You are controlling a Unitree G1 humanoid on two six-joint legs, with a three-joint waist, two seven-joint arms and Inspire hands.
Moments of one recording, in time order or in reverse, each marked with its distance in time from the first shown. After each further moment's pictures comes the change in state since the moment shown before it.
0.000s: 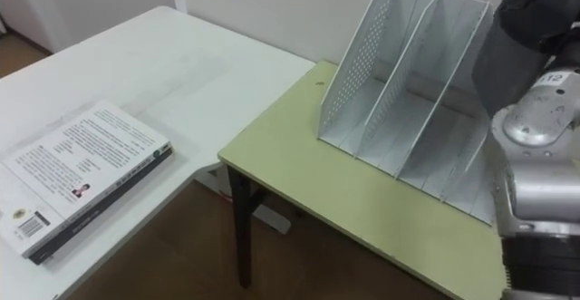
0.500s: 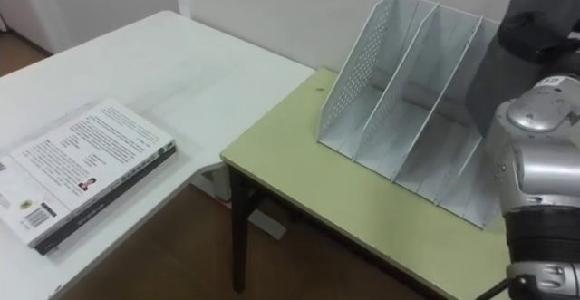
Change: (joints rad) left arm 0.006 0.022 0.002 -0.026 -0.001 0.053 -0.002; right arm -0.093 -0.010 0.000 0.240 0.101 0.059 0.004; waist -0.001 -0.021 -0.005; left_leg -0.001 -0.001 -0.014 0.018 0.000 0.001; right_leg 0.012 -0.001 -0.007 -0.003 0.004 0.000
